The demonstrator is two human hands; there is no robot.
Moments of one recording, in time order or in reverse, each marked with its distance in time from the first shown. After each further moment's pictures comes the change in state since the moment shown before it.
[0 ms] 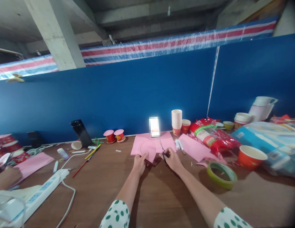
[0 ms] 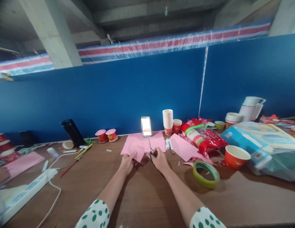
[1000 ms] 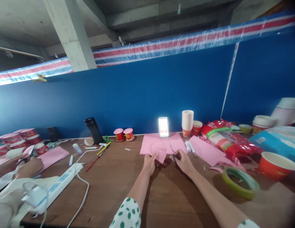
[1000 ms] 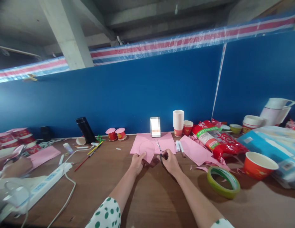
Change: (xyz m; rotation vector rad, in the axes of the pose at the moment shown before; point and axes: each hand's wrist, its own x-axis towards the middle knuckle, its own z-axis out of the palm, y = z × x) left_hand 0.007 -0.011 -0.010 0.050 -0.083 -0.009; right_hand -0.001 -0.009 -0.003 -0.117 -0.046 0.003
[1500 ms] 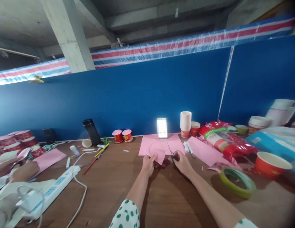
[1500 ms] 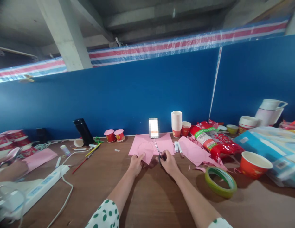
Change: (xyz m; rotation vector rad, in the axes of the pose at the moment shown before) left_hand 0.003 -0.004 -0.002 0.043 -0.006 -0.009; right_hand 0.000 0.002 0.001 0.038 0.006 -0.022
